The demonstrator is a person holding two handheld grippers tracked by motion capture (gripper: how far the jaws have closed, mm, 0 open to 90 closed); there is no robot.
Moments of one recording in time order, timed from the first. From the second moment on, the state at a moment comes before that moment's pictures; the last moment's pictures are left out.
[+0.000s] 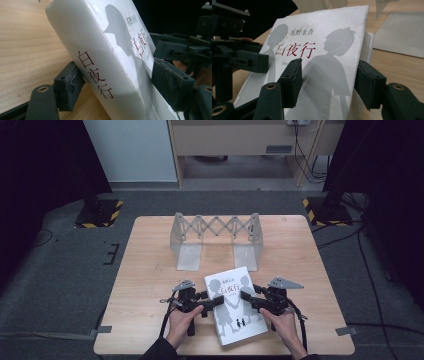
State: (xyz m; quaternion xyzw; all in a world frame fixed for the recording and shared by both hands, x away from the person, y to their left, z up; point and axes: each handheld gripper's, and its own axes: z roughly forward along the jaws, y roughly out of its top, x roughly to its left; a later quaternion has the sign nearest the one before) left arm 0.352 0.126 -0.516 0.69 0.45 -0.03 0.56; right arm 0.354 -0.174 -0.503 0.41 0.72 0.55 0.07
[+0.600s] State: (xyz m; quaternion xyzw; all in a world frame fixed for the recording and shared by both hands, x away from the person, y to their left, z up) left arm 0.353 0.125 -0.490 0.70 0.39 0.03 0.60; right arm 0.350 -0.182 -0.485 0.38 0.69 0.60 0.12
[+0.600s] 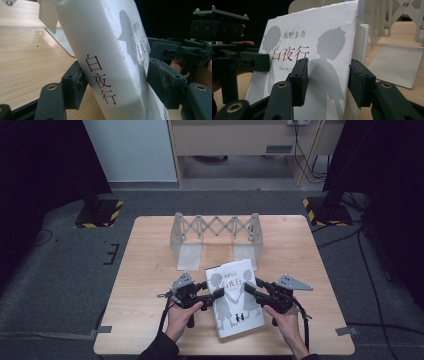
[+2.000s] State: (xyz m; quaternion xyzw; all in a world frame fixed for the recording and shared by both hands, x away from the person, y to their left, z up) left arm 0.349 0.119 -0.468 0.67 0.32 0.05 0.67; right arm 0.352 -0.220 -0.470 0.40 0.66 0.62 0.16
